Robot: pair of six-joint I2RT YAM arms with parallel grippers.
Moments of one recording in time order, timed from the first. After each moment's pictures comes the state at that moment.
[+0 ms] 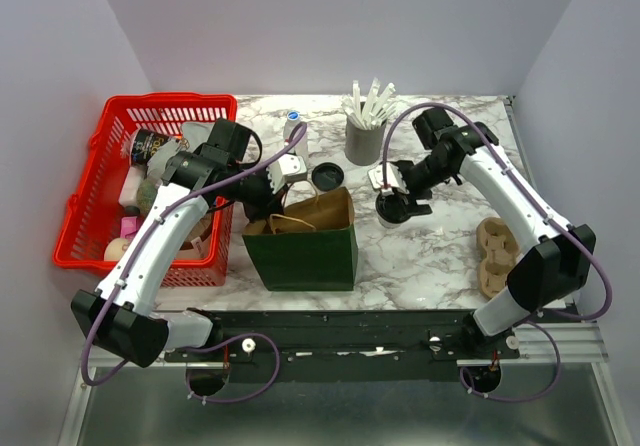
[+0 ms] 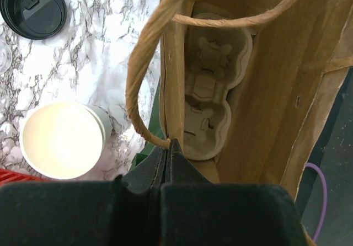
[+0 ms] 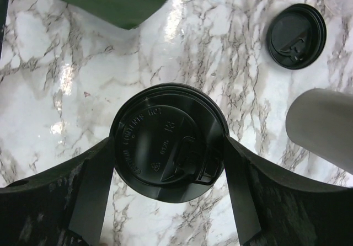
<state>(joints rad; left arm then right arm) -0.39 1.28 1.39 -1.15 0.64 0.69 0.39 1.58 1.53 -1.25 -0.60 -1.49</state>
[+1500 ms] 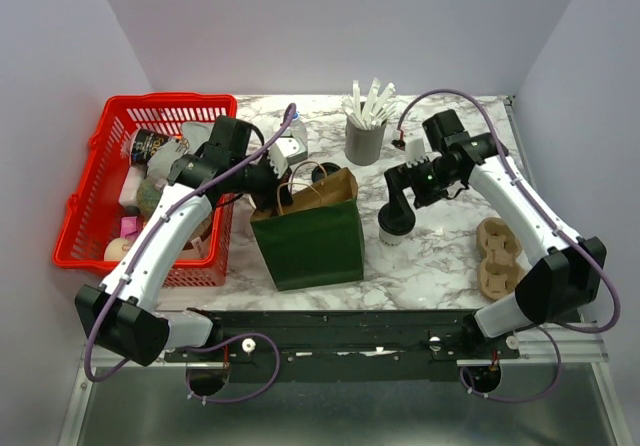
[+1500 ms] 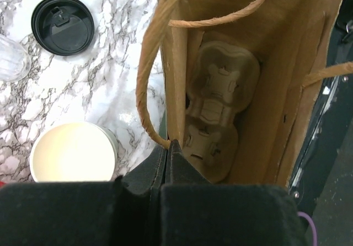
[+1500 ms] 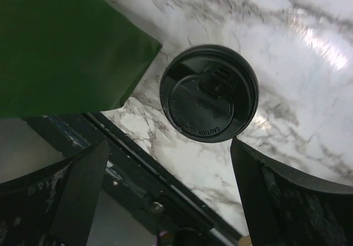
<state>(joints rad) -0.38 1.29 1.34 -0.91 0.64 0.44 0.36 1.48 1.43 -1.10 -0.42 -0.16</state>
